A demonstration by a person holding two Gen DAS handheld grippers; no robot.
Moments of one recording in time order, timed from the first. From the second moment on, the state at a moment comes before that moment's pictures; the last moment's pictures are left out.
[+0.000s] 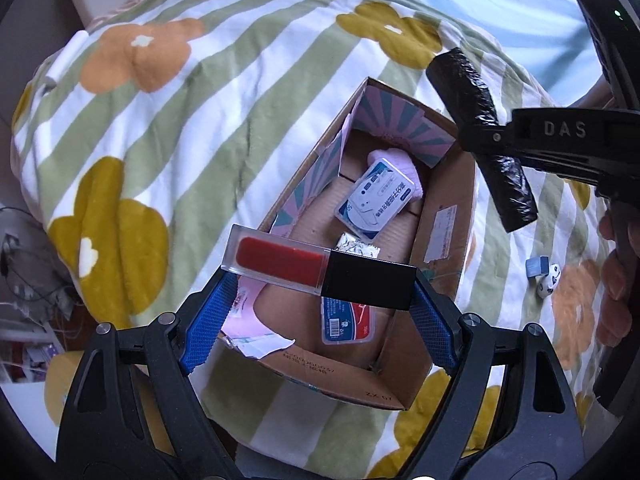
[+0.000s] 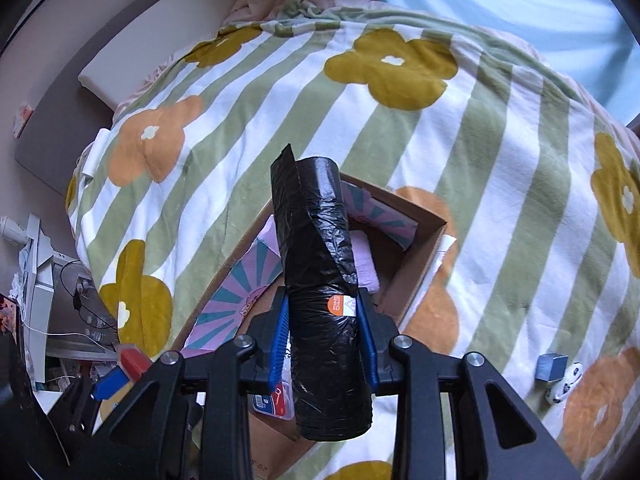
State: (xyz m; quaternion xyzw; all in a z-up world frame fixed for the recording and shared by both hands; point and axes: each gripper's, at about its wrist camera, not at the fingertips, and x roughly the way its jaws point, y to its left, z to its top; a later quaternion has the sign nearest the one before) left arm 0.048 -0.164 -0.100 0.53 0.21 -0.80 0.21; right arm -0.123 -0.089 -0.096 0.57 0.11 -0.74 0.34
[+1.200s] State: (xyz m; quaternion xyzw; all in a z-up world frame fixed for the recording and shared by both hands) left arm 0.006 -0.132 -0.176 0.59 0.14 -0.78 0.13; right arm -0.157 -0.144 -0.195 0.65 0.07 -0.69 0.30
